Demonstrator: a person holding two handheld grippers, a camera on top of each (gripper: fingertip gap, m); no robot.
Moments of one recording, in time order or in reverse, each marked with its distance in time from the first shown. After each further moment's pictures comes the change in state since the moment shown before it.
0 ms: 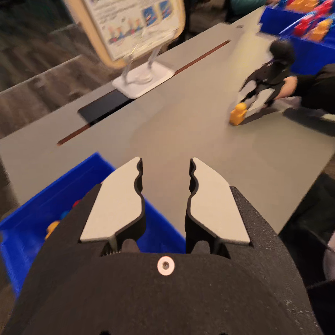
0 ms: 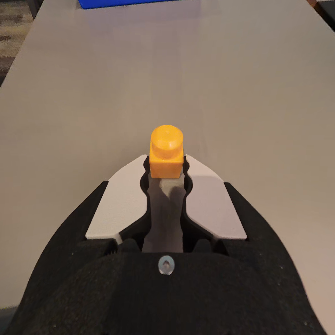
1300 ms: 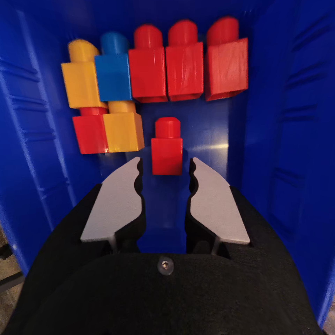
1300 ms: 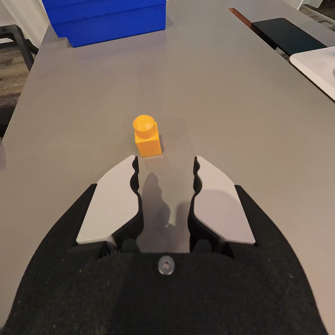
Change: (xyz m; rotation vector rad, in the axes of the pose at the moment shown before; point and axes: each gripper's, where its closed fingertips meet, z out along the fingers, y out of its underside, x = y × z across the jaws) left arm -0.126 0.206 0.033 -0.780 -0.482 -0.565; right arm 0.018 0.003 -0.065 0.101 0.100 0.102
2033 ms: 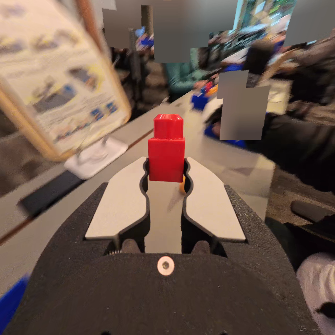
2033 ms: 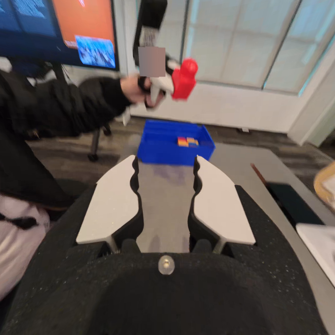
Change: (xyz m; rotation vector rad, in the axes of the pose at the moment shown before) left arm 0.269 -0.060 -0.300 1.021 0.811 0.638; right arm -0.114 -0.226 -0.031 0.435 -0.208 -0.223
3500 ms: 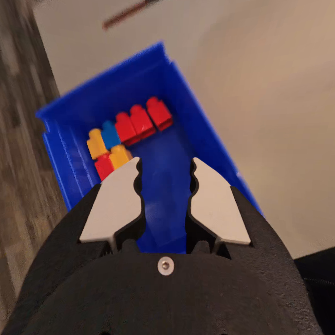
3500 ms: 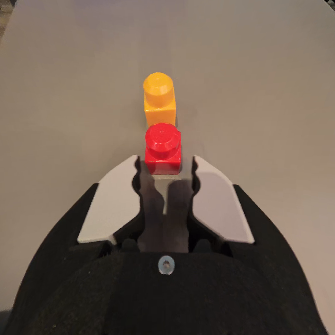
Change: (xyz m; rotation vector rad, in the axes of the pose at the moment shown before) left arm -0.147 0.223 -0.162 -0.726 -0.602 -0.216; right arm 0.034 0.272 -0.085 -0.573 0.140 0.184
